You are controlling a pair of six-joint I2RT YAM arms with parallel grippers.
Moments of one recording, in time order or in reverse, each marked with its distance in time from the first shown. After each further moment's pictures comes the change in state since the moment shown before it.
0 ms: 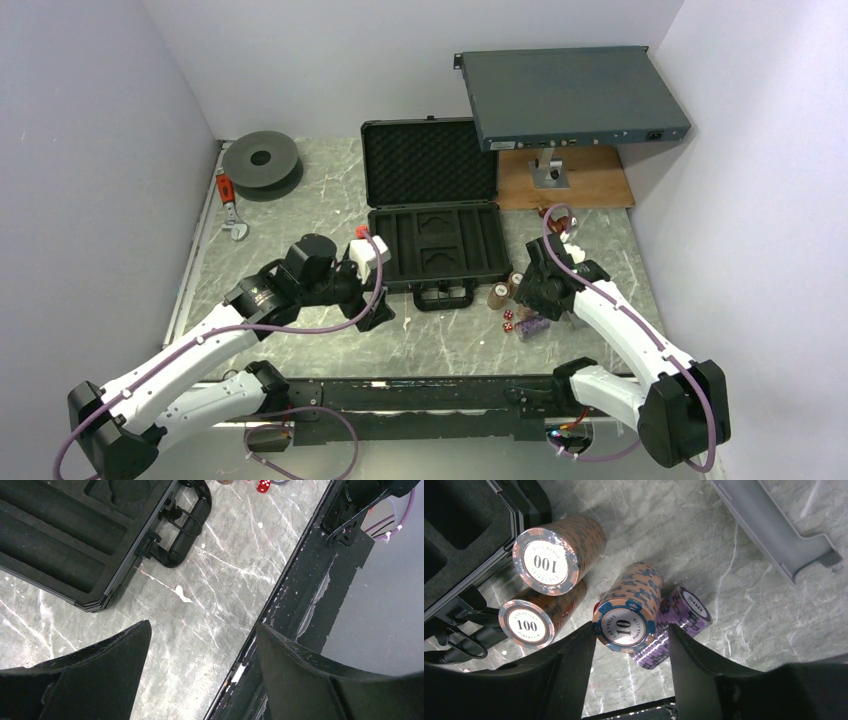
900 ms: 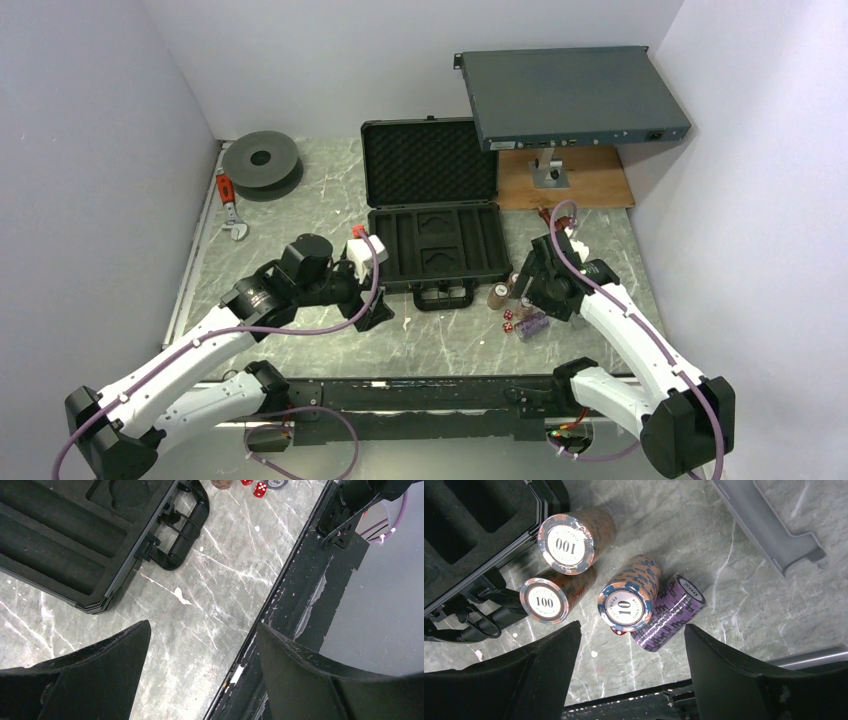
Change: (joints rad) left arm 0.011 -0.020 0.000 0.000 0.019 0.000; right arm -0.002 -0.056 0.061 -0.078 -0.022 -0.036
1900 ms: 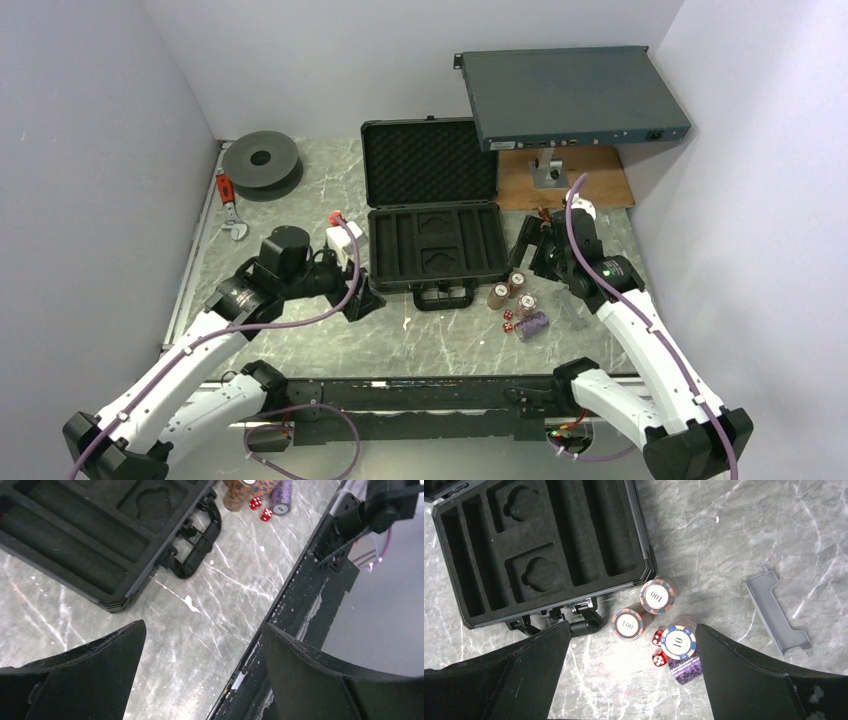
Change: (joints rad) left arm 0.182 -0.052 0.006 0.002 0.101 -0.020; right arm -0.003 -0.078 0.178 0.124 -0.018 -0.219
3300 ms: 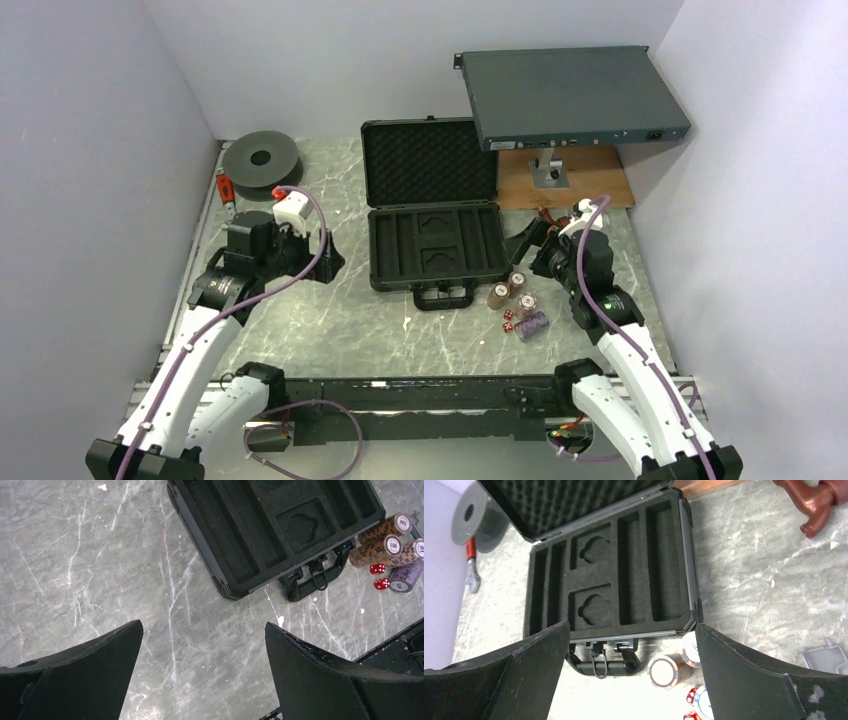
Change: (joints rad) left arm 0.327 0.014 0.030 -0.068 -0.201 -0.042; right arm -0.097 -0.209 -0.285 0.460 -0.203 -0.023
